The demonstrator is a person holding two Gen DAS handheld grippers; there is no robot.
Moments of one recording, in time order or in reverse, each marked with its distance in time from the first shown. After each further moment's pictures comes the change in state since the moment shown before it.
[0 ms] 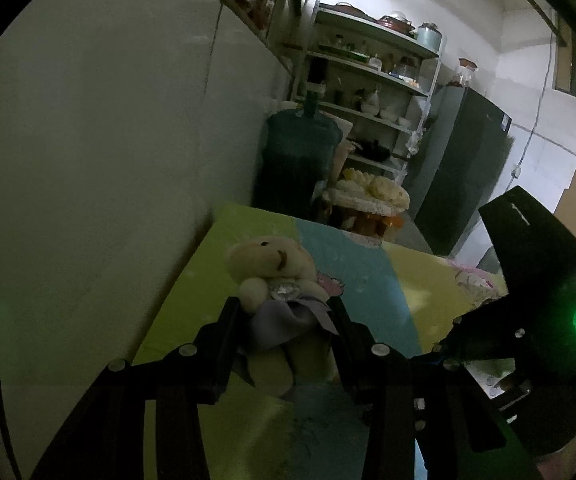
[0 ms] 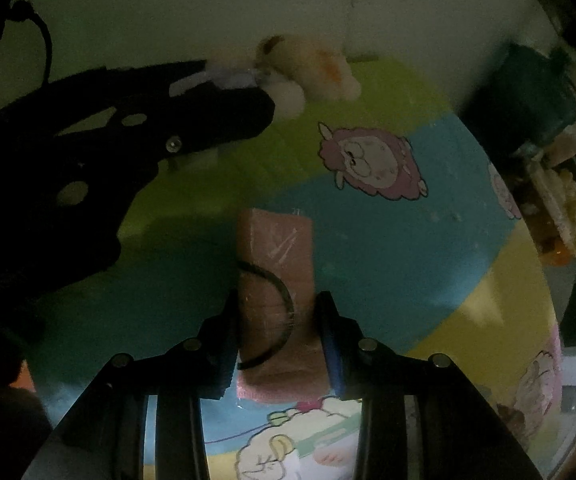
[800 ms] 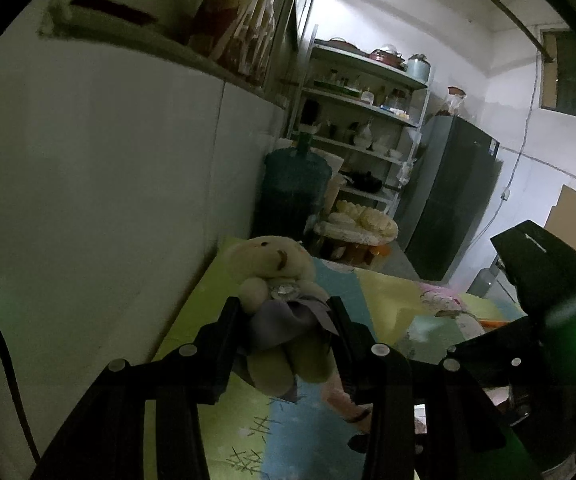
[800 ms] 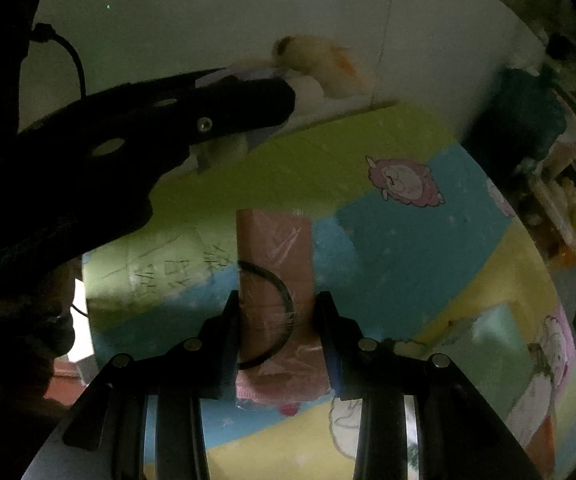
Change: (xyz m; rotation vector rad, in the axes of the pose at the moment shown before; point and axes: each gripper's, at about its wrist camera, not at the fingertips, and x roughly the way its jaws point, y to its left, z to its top) left arm -0.083 -0.010 -0.006 0.002 -0.123 -0.012; right arm -0.073 0.065 -0.037 0.022 -0.161 0.044
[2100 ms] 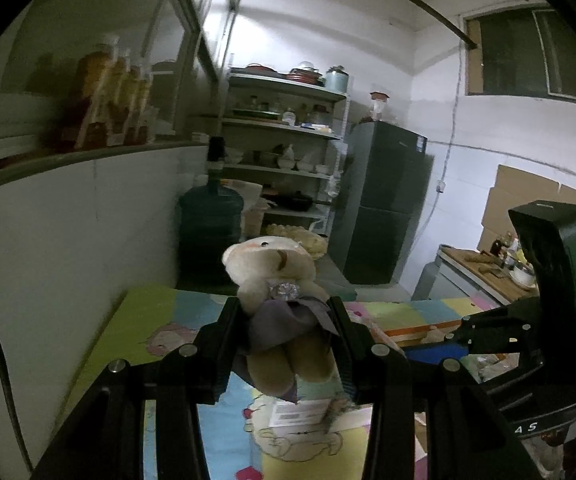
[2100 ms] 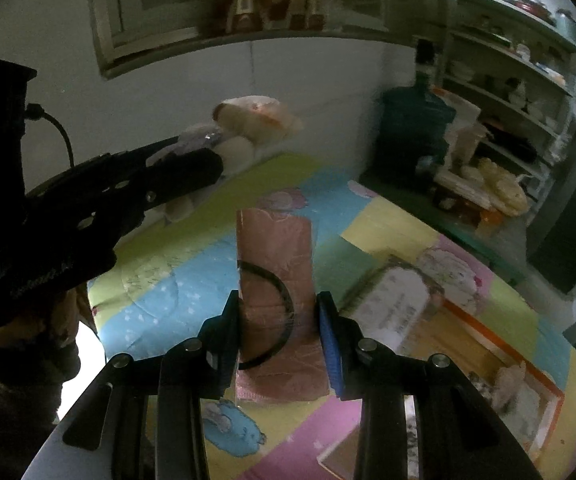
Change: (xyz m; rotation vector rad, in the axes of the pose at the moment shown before) left arm -0.042 -0.134 0.015 0.164 -0.086 -0.189; right arm -0.160 -0.030 -0.111 0.233 -0.271 -0.175
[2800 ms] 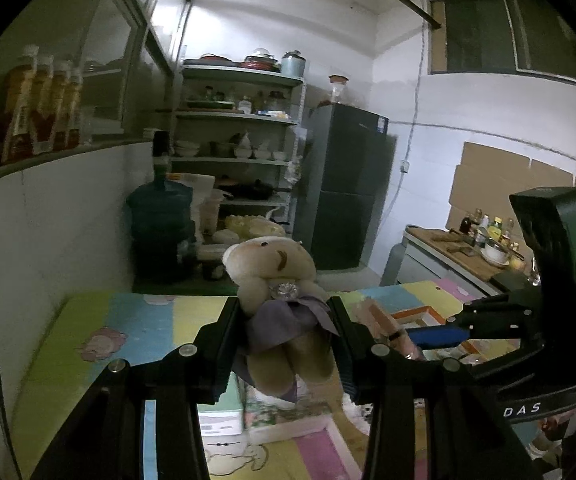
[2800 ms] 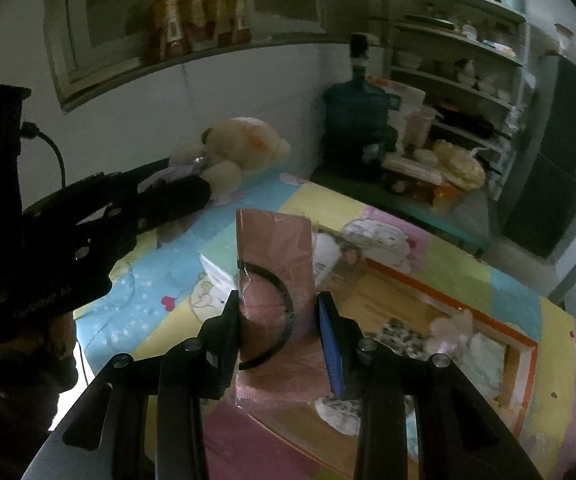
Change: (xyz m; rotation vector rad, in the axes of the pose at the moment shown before) left arm 0.037 -0.080 -0.002 0.071 0.046 -0.112; right arm -0.048 -0.072 -0.051 0.132 -0.043 -0.092
